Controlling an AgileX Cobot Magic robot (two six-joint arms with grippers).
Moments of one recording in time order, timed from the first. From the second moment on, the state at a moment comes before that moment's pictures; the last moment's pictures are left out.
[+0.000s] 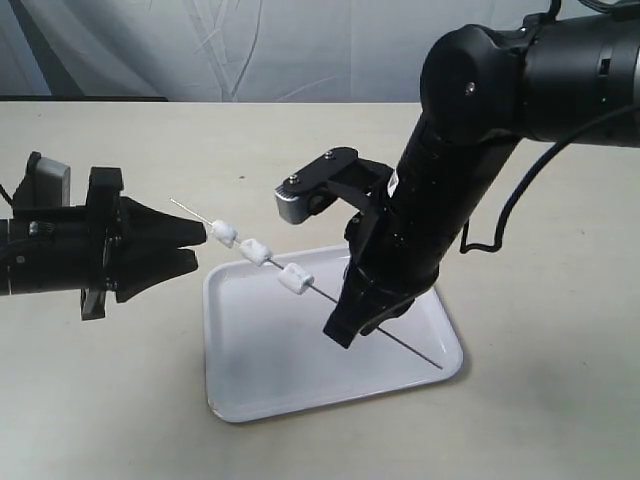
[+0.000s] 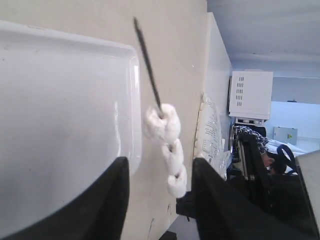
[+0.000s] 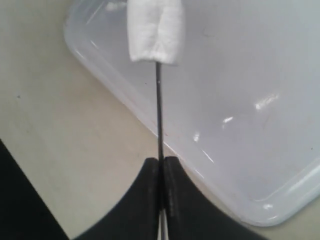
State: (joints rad) left arm 0.03 1.60 -0.49 1.43 -1.09 -2.09; right arm 0.70 1.69 -1.14 0.34 0.98 -0.50
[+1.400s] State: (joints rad) left arm -0.05 1.60 -0.49 1.28 -1.09 -1.92; right arm 0.70 1.60 -0.95 0.46 0.91 -0.59
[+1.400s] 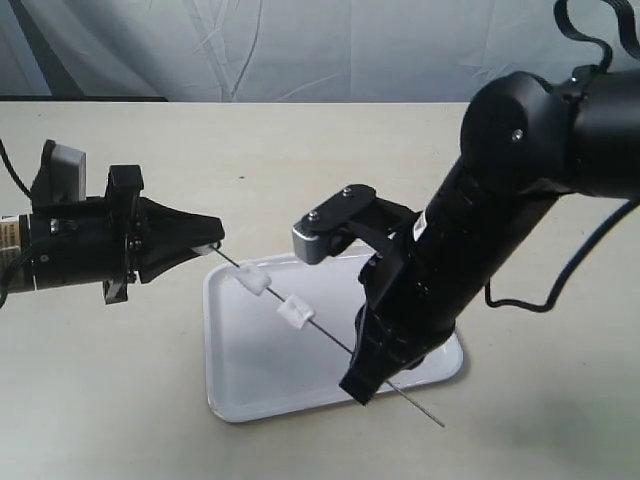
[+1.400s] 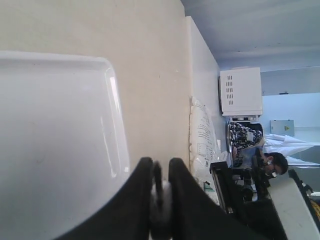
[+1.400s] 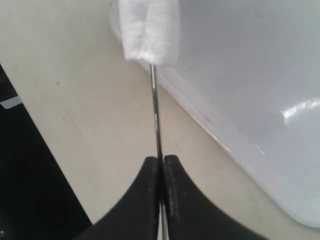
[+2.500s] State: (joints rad) left arm -0.18 1.70 -0.49 1.27 -0.83 -1.83; right arm 0.70 1.40 -0.75 0.02 0.91 -0.22
